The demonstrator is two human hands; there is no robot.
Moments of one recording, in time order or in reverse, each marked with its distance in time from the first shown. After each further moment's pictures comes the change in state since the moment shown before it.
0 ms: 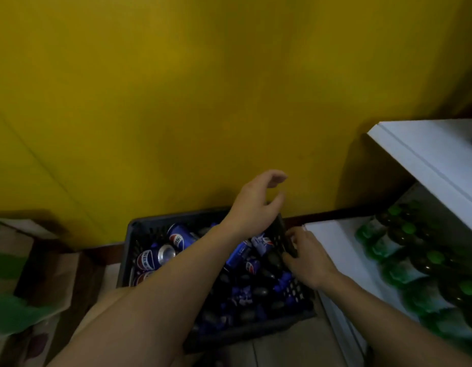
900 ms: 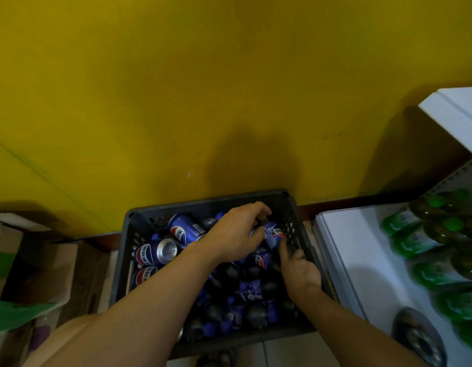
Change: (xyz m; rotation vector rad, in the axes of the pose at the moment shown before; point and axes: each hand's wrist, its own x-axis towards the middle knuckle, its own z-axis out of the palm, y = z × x) left_hand -0.005 -0.095 0.002 0.294 -0.293 -0.162; right_hand 0.059 0.040 0.130 -0.709 -0.212 0.028
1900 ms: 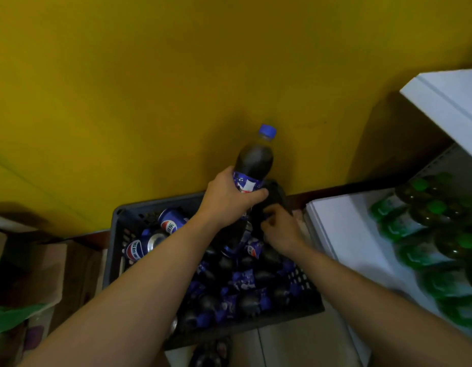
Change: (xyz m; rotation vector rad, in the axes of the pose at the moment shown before) left_hand 0.030 0.015 -0.011 -0.431 0.309 -0.219; right_hand 0.020 0.009 -0.074 1.145 0.121 0.067
